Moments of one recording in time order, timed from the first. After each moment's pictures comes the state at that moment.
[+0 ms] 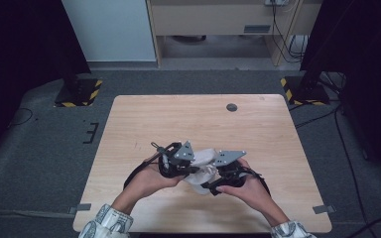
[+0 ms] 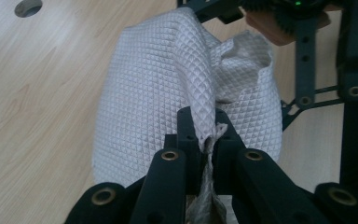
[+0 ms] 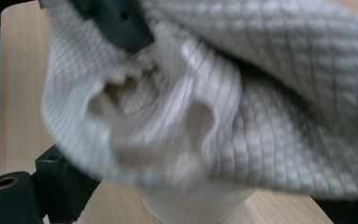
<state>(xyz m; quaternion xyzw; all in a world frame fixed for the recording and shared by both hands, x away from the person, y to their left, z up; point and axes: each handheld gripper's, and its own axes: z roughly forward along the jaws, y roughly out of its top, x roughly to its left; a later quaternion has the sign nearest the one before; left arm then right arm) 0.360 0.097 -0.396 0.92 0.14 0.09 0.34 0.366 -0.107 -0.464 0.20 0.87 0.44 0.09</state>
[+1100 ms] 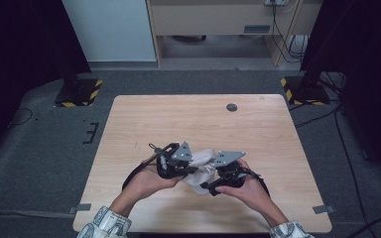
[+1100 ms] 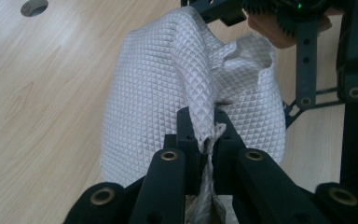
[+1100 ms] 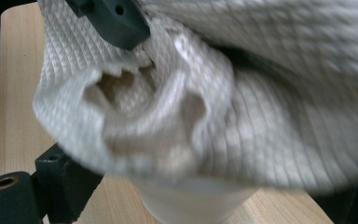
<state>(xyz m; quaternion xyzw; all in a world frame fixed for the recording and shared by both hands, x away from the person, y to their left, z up) 0.361 0.100 -0.396 0.92 0.15 0.09 0.35 0.365 -0.106 -0.465 0.20 0.87 0.44 0.09</state>
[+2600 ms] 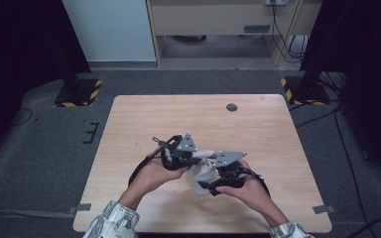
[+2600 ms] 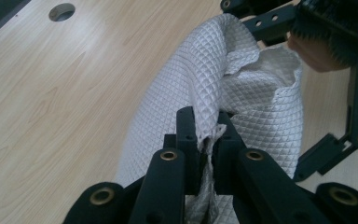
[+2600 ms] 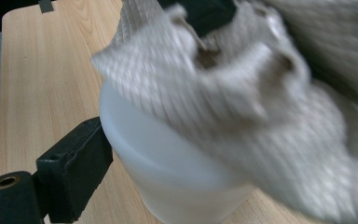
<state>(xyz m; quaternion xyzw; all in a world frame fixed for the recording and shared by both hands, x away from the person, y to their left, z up) 0.379 0.100 -0.396 0.91 0.19 0.11 0.35 0.364 -0.107 -0.465 0.21 0.87 0.45 0.09</state>
